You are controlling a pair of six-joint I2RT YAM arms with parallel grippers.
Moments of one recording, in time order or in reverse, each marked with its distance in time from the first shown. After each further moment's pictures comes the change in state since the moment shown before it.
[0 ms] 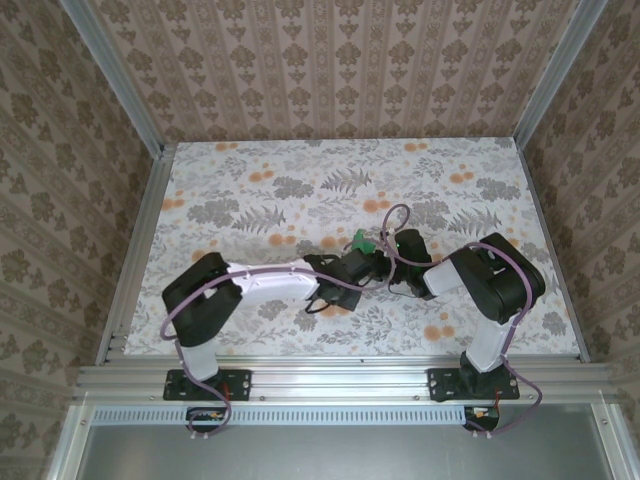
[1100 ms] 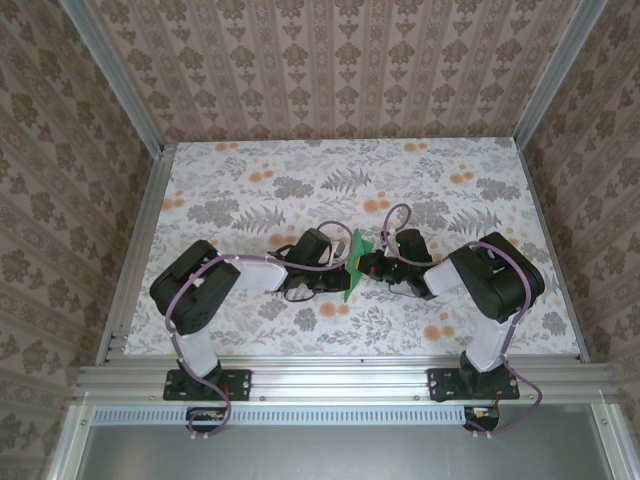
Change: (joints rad) left arm 0.260 0.032 -0.253 0.570 0.543 -0.174; right arm -0.006 0.008 -0.002 0.015 -0.017 0.018
